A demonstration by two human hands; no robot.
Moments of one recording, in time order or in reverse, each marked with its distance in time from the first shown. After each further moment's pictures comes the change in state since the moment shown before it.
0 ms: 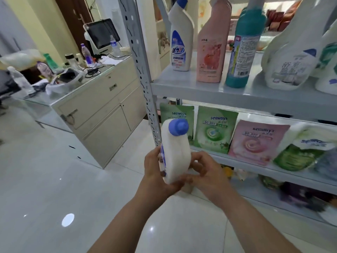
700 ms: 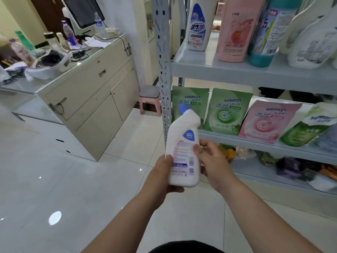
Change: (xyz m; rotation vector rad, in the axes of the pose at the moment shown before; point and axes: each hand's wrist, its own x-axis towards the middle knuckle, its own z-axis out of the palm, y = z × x) left_hand -0.017 -0.044 -0.086 -0.607 -0.207 -0.605; right_hand 0.020 0.039 0.103 0.247 0.297 0.257
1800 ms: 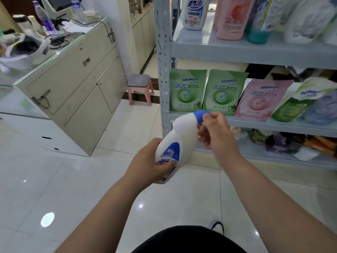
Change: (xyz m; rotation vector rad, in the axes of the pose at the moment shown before) left_hand -0.006 0.009 -0.087 0.880 -0.069 0.468; right_hand -0.029 -0.019 0.042 -0.307 0.233 -0.245
